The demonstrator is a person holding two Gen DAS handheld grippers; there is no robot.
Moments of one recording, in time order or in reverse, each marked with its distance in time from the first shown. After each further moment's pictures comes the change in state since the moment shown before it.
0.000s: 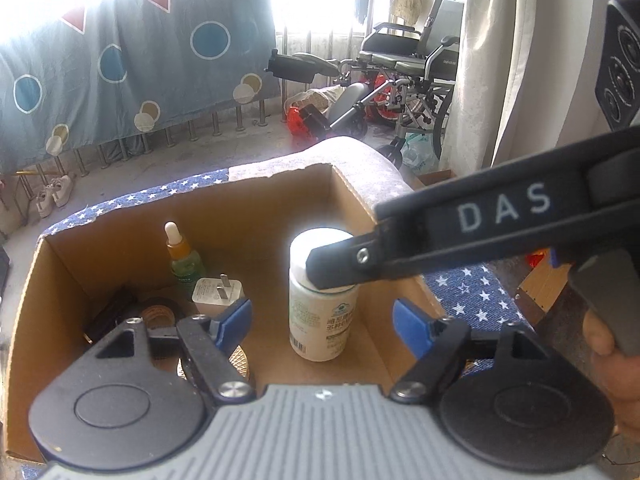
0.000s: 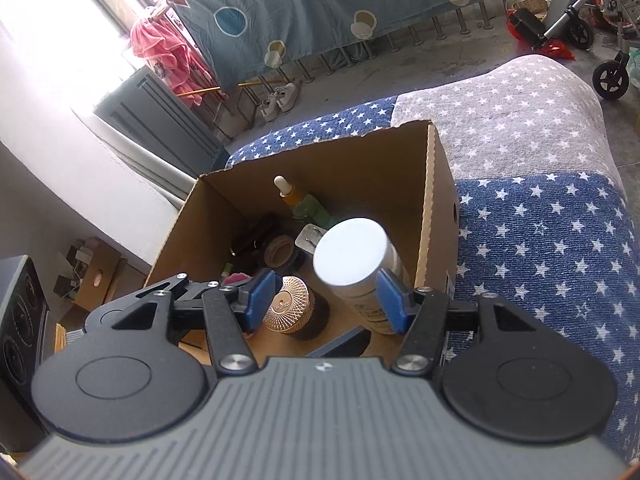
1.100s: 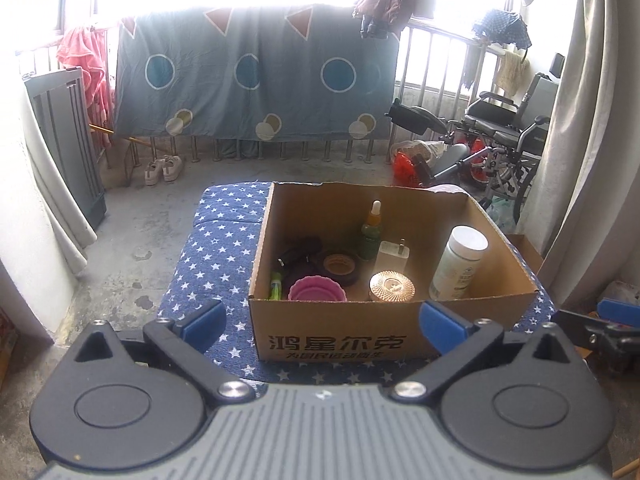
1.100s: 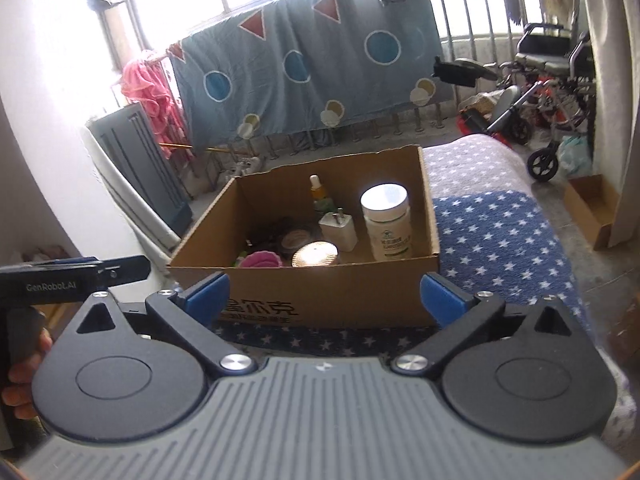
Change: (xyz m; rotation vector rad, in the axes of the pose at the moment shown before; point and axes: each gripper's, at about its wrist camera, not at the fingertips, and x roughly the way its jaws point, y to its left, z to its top) left arm -0.166 0.096 -0.091 -0.251 -0.119 0.207; right arm -0.090 0.121 -0.170 -0.189 -0.292 -0.331
